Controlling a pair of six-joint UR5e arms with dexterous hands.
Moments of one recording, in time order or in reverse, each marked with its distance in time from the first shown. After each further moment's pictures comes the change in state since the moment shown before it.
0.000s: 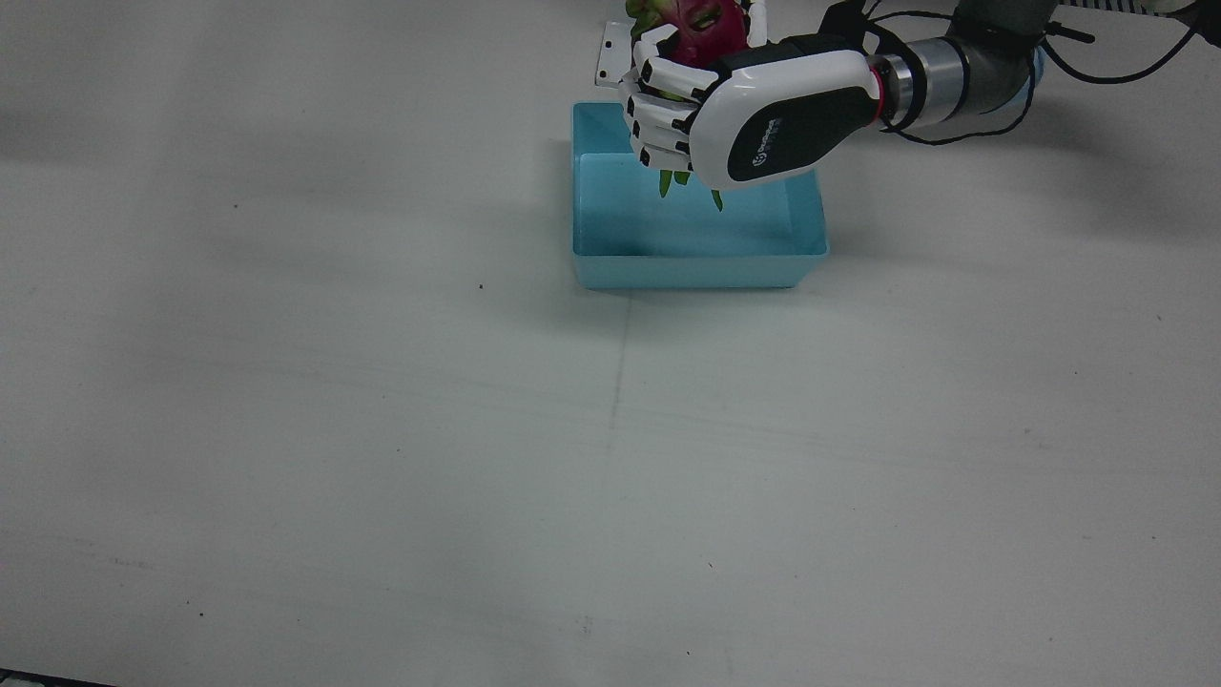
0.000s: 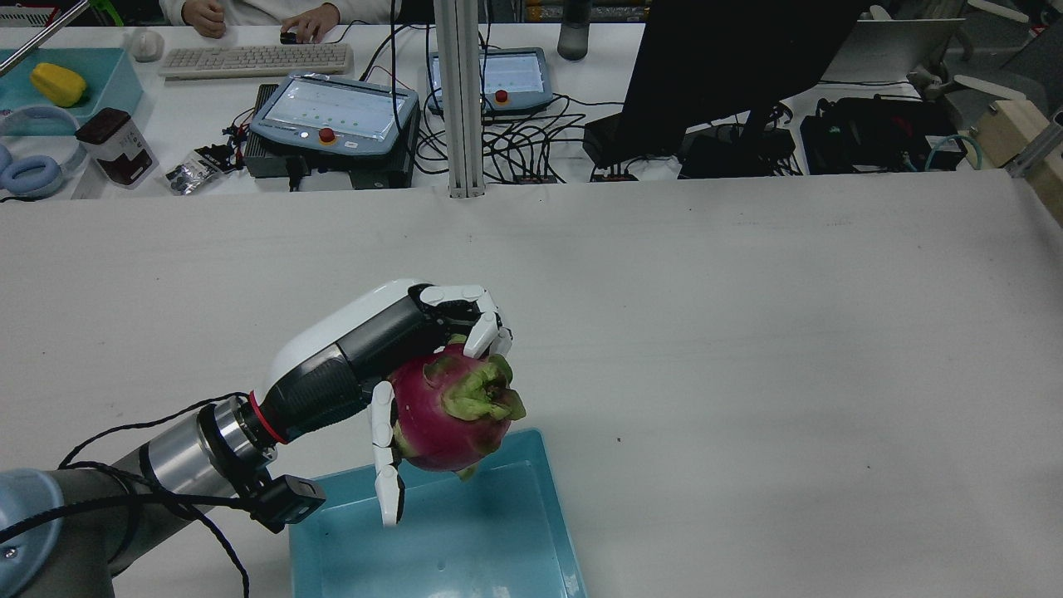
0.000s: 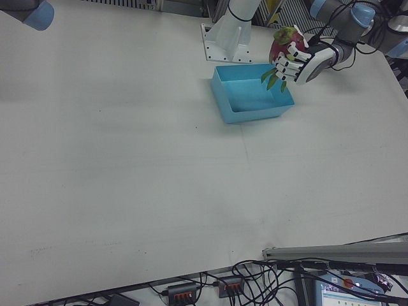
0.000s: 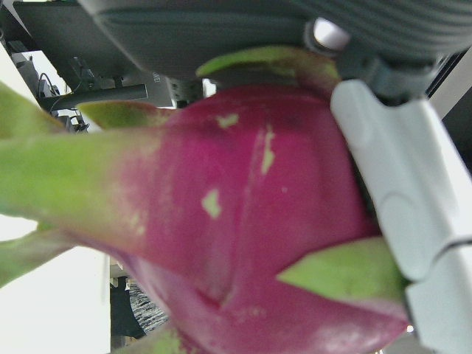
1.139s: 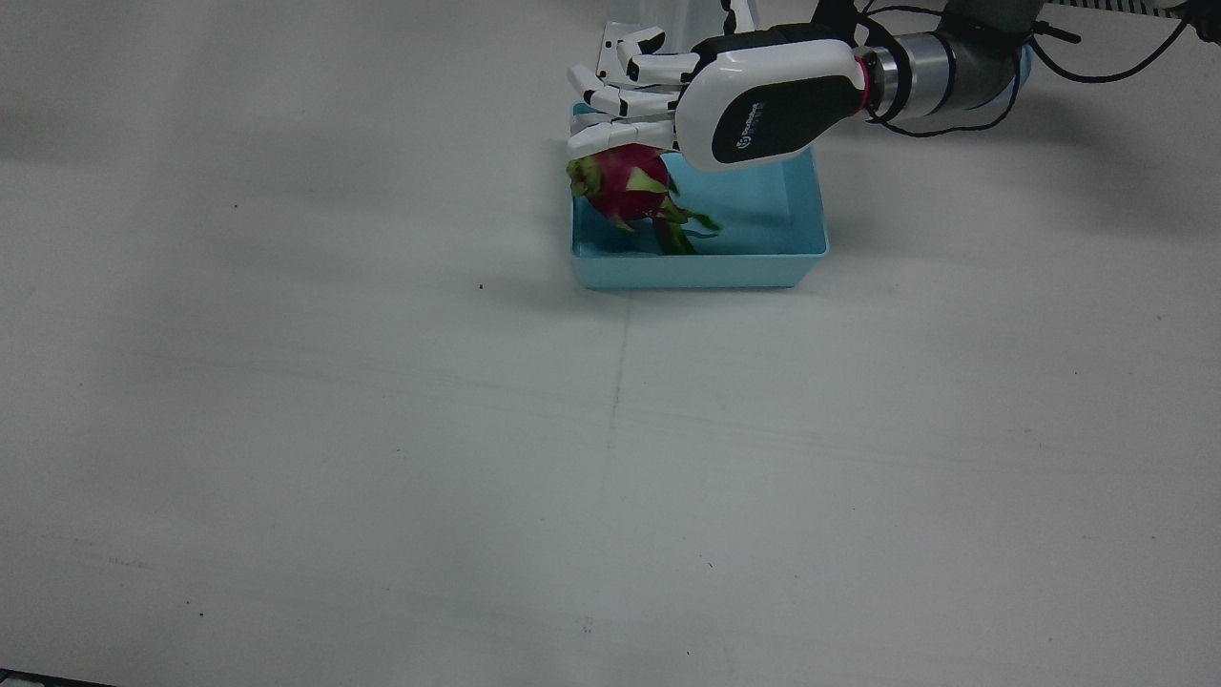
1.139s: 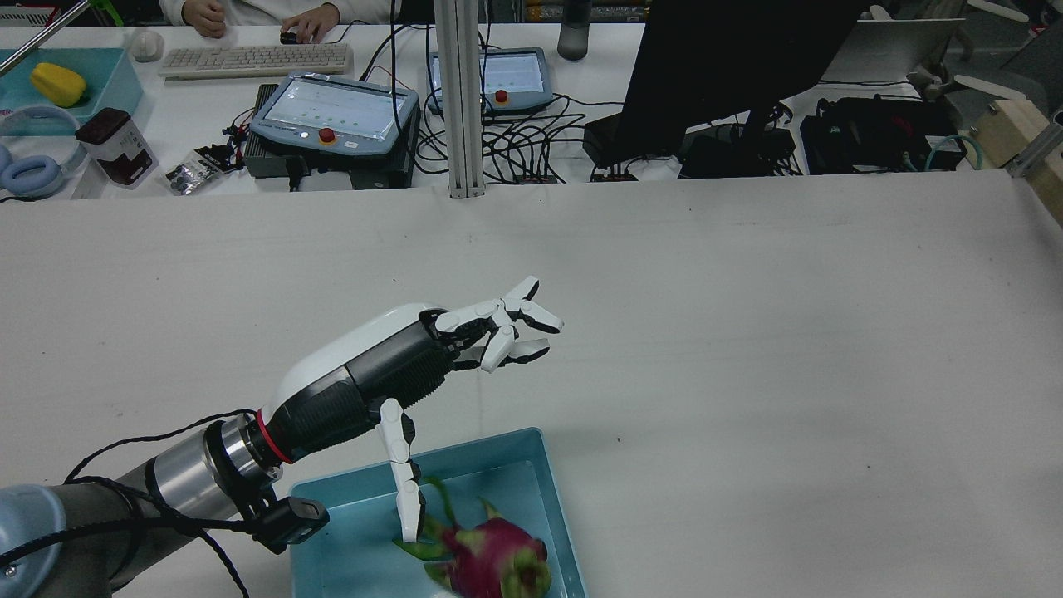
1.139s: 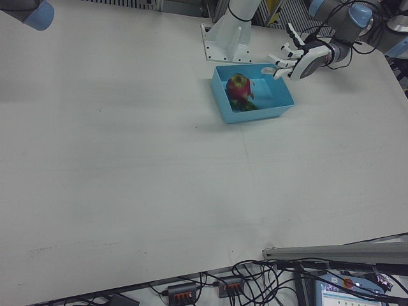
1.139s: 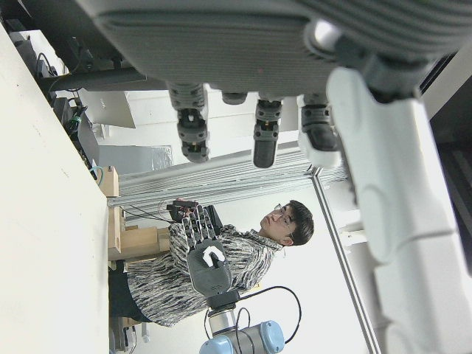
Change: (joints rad) left arm 0.023 0.013 -0.005 -0.024 0.022 0.006; right arm 0.000 0.000 0.000 -0.001 0.000 0.000
